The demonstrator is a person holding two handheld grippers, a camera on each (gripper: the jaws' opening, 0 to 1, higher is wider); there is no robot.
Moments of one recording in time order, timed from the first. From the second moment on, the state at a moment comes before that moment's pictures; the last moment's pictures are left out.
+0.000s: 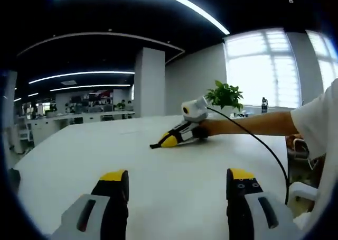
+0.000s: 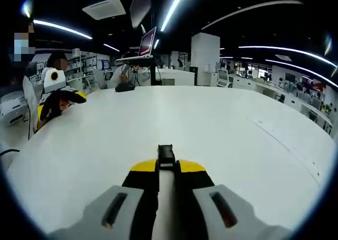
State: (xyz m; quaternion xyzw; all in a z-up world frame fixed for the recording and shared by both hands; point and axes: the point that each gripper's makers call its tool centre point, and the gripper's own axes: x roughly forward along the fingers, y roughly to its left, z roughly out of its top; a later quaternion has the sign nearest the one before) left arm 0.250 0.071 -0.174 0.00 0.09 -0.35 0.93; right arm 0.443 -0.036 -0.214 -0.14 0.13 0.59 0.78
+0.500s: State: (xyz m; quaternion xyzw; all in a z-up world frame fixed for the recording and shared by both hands) left arm 0.250 0.067 -0.171 -0.01 0.09 -0.36 0.93; right arm 0.439 -0.029 -0.211 -0.15 0.14 0.61 0.77
